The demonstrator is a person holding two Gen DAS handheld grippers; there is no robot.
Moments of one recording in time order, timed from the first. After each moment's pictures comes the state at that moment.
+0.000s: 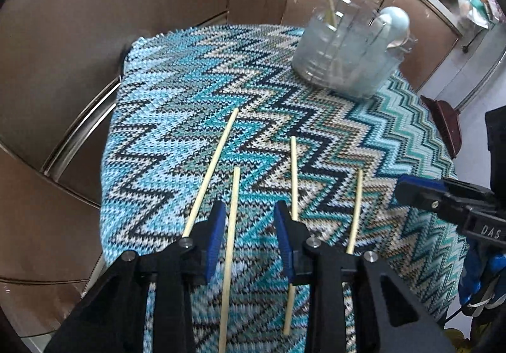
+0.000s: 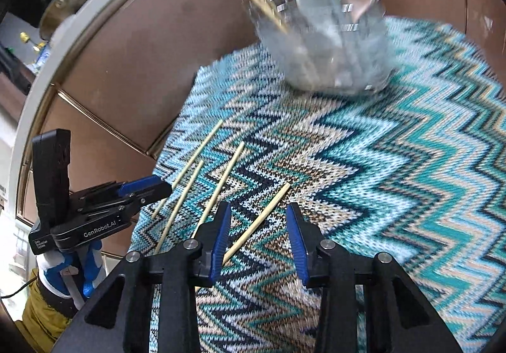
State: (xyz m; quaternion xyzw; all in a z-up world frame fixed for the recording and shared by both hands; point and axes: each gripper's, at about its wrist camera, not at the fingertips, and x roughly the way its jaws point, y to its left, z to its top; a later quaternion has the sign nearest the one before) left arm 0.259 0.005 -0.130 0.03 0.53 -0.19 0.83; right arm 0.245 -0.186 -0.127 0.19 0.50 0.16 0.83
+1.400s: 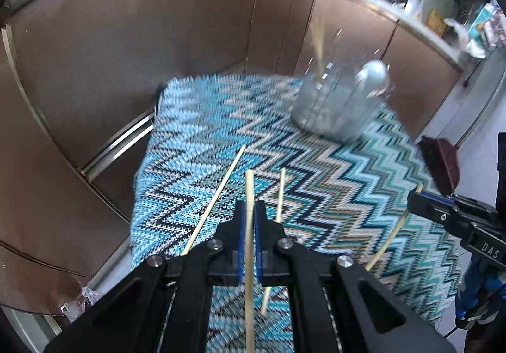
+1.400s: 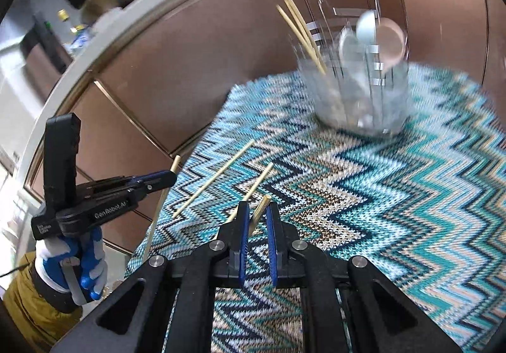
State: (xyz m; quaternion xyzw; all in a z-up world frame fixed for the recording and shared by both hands) left arm 0.200 0.016 -0.059 0.00 0.44 -0.15 0.89; right arm 0.192 -0.190 -0.064 0.13 0.41 0.21 0.88
